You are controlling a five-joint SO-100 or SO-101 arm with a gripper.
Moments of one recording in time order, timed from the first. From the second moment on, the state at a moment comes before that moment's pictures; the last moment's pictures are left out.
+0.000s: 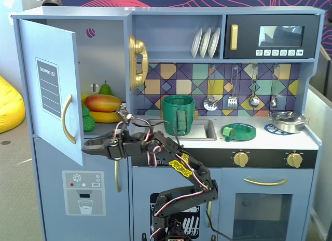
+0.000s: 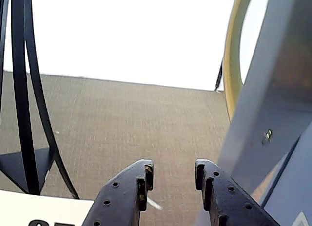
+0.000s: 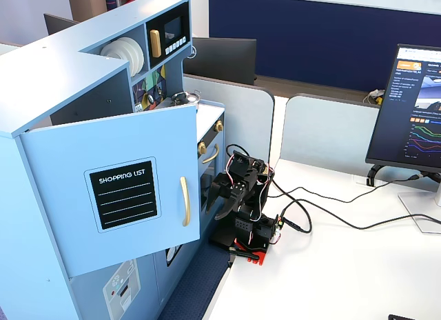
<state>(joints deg) -85.9 151.4 115.2 39.4 -104.7</state>
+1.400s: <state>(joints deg) -75.2 116.6 88.9 28.3 -108.8</state>
